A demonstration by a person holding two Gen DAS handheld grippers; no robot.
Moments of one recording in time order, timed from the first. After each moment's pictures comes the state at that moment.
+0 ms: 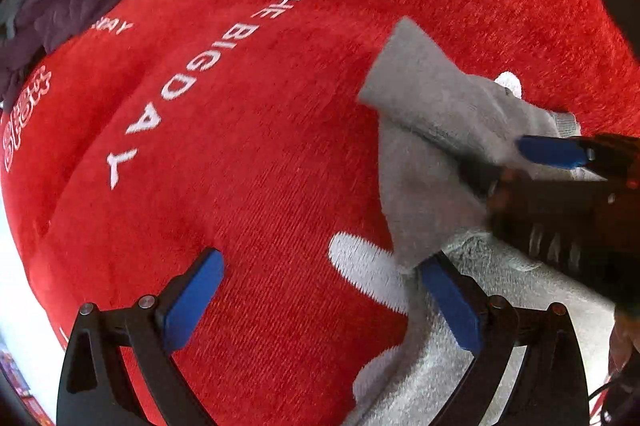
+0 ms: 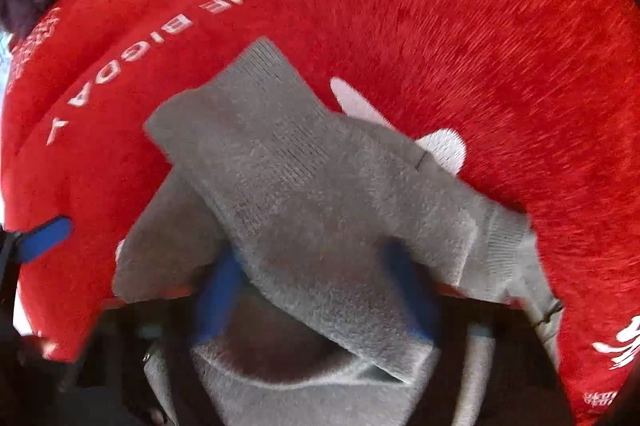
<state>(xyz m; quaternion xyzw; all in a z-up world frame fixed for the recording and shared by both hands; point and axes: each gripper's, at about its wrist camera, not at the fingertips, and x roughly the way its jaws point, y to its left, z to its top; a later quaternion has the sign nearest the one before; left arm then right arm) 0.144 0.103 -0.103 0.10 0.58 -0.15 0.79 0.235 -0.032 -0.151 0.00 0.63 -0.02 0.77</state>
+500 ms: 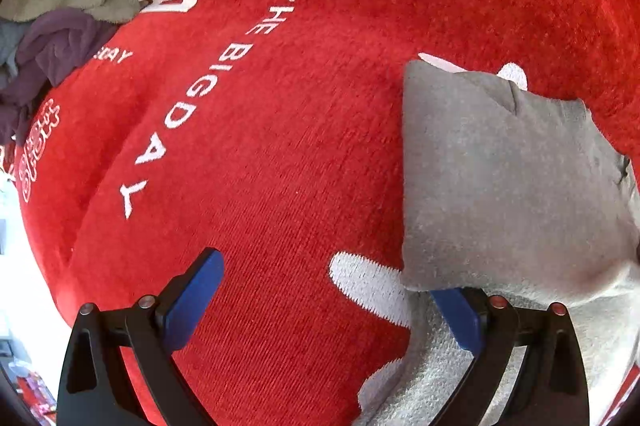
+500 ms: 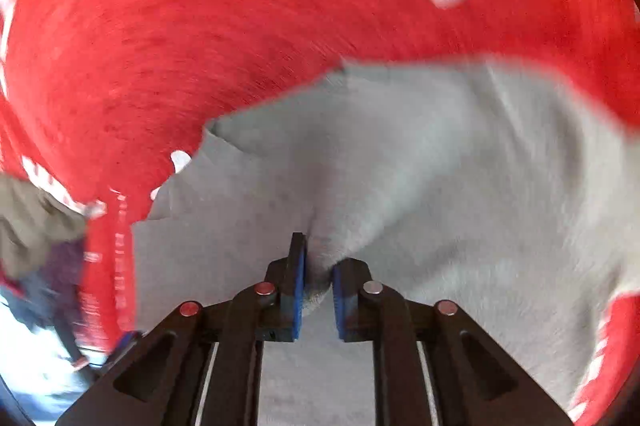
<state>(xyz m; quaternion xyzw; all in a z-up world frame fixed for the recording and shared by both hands) 0.149 0.093 -0.099 0.15 0.57 -0.14 0.79 0.019 -0.219 -0.135 0.48 0.47 -0.22 0.71</state>
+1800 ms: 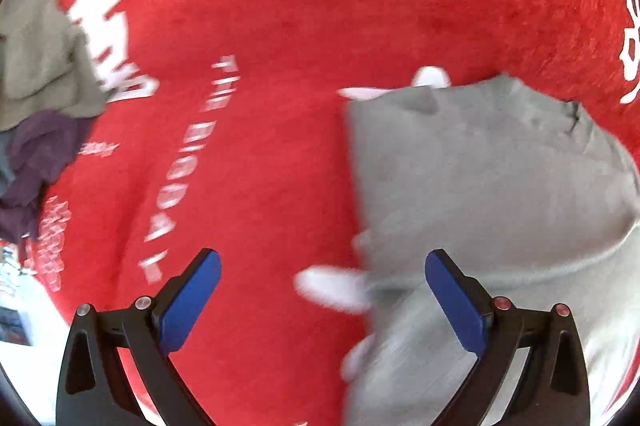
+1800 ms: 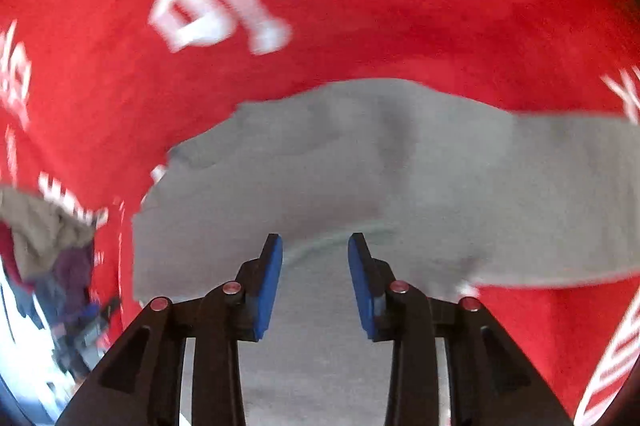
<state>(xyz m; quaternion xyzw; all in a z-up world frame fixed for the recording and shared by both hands) 0.128 0.047 -0.061 0.24 0.53 -0.23 0.78 -0.095 -0.253 -0.099 0.46 0.45 -0.24 0.73</state>
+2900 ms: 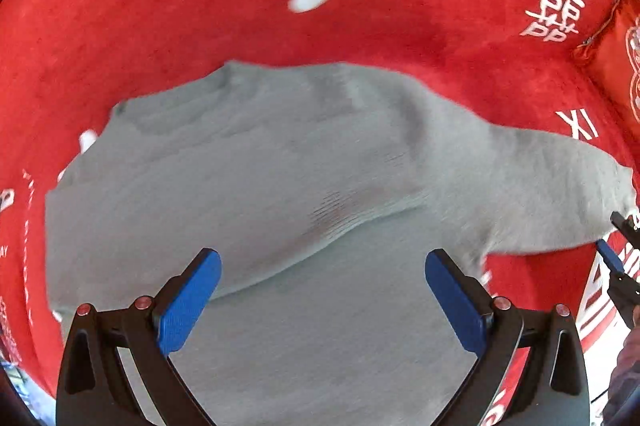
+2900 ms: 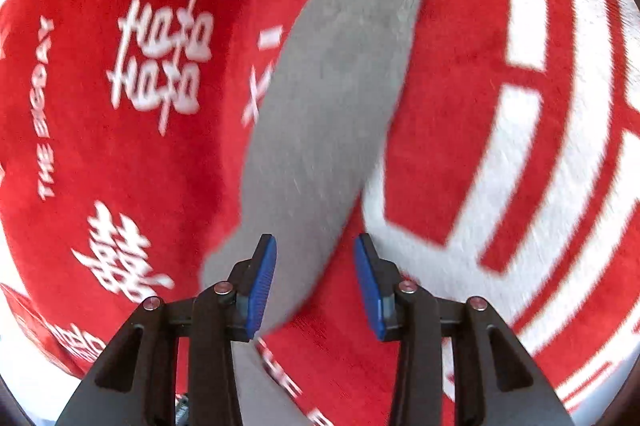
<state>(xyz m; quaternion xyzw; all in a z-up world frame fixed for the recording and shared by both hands) -0.105 -0.190 -0.067 0.32 0.52 -0.40 0.68 -0.420 -0.303 -0.156 0.71 0.11 -0.41 0.57</state>
